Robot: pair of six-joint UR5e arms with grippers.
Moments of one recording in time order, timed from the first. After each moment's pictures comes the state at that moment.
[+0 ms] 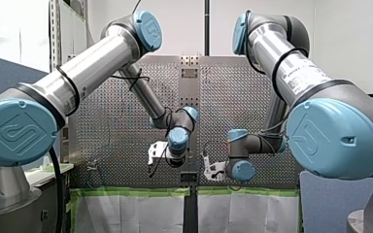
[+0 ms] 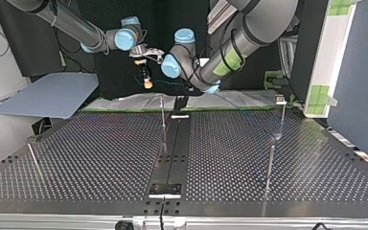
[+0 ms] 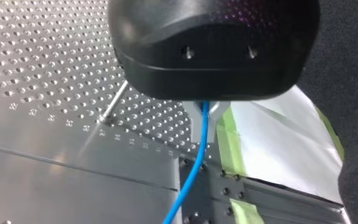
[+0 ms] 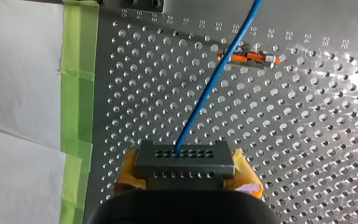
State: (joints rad) left arm -0.62 -2.41 -1.51 -3.01 -2.14 -1.86; right arm 2.09 -0.70 1.84 -0.92 1.54 1.45
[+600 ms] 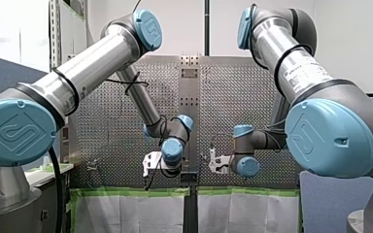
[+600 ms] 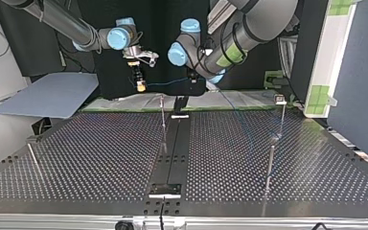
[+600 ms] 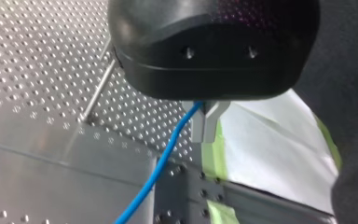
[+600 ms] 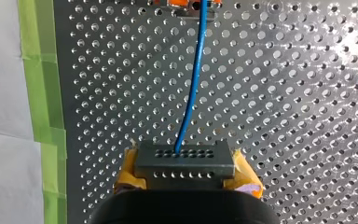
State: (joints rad) left arm -0.63 -2.41 -1.65 -2.83 -2.12 -1.91; right arm 2.05 -0.75 1.88 -0.97 1.52 1.54
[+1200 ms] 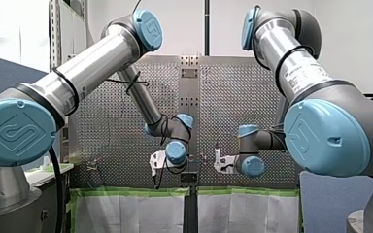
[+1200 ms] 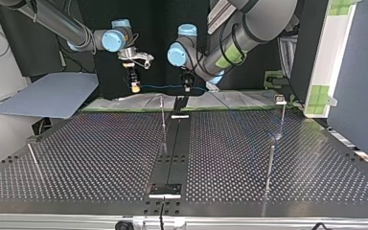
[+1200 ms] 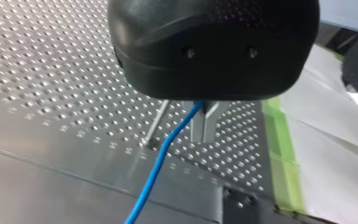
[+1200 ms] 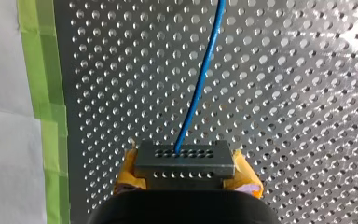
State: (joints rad) left arm -0.63 -2.41 -1.63 -2.66 -2.11 -1.93; right arm 2.00 -0.75 1.88 -0.96 1.51 1.53
